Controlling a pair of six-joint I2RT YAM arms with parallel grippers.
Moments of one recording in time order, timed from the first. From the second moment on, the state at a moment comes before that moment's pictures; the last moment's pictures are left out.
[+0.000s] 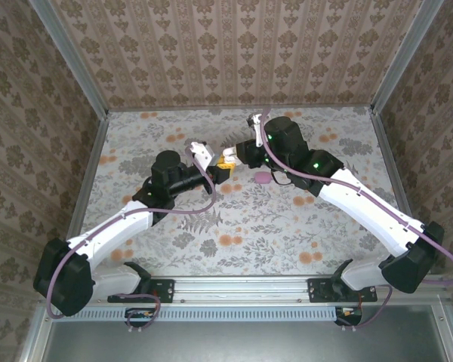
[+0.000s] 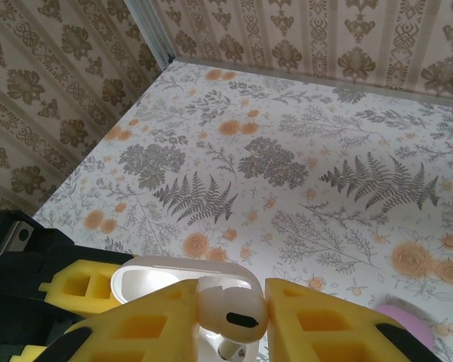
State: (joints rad) left arm -0.65 1.20 0.76 0.31 0.50 0.03; right arm 0.70 1.38 1.41 -0.50 0.05 0.30
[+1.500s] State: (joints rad) left arm -0.65 1.19 0.76 0.28 0.47 0.01; right arm 0.70 1.41 1.34 -0.45 -0.01 0.21
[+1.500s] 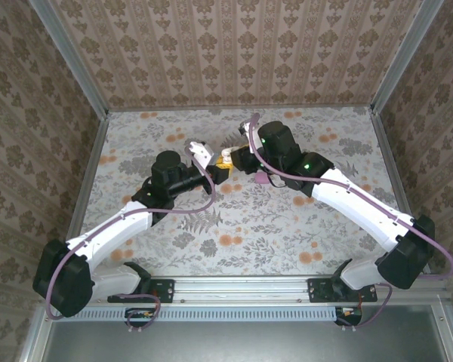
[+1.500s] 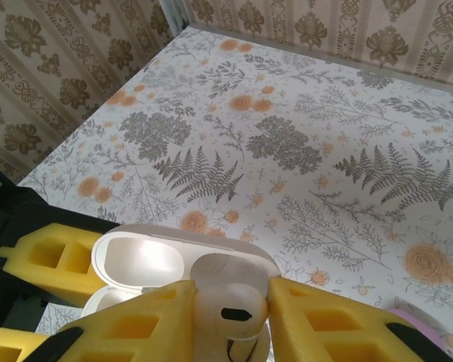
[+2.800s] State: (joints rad) left arm -0.65 1.18 0.78 0.31 0.48 0.00; right arm 0.60 1.39 1.34 -0.42 -0.29 0.45
